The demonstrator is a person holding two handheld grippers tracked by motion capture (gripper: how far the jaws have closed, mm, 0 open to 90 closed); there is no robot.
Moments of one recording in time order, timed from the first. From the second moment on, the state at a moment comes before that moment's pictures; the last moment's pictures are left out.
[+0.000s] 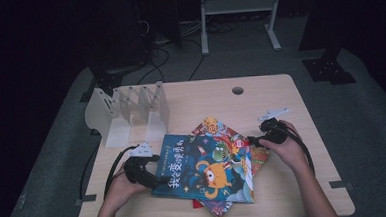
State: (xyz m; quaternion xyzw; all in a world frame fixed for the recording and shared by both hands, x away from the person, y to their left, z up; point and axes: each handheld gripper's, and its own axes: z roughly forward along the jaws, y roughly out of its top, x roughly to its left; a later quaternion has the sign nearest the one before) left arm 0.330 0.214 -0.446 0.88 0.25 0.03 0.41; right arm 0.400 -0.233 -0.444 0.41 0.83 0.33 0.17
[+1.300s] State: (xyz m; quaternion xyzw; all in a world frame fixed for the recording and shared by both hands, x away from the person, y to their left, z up) left arm 0.334 0.248 -0.443 0.85 0.33 0.08 0.41; right arm 0.329 -0.243 -0.449 0.31 0.86 0.40 0.05
